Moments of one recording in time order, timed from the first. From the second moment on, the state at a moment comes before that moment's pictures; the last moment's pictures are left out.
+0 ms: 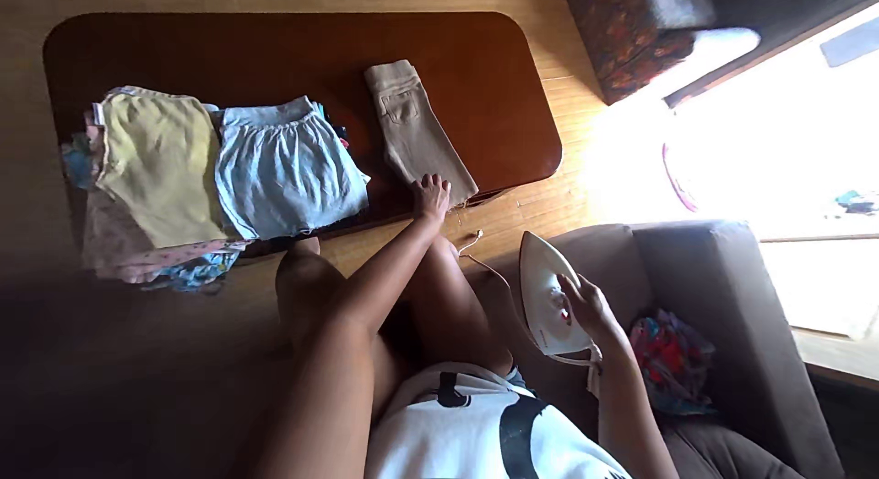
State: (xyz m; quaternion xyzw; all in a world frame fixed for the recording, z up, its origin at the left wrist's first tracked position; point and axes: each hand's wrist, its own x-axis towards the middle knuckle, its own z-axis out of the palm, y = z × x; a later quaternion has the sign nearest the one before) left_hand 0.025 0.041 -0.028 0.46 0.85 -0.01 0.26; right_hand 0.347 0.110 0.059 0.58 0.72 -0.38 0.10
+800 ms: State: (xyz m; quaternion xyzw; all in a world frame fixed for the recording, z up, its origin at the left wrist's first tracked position) left_hand 0.006 -0.020 -0.022 0.43 0.84 0.08 0.33; right_hand -0.008 0.151 0.030 0.32 0.87 -0.35 0.15
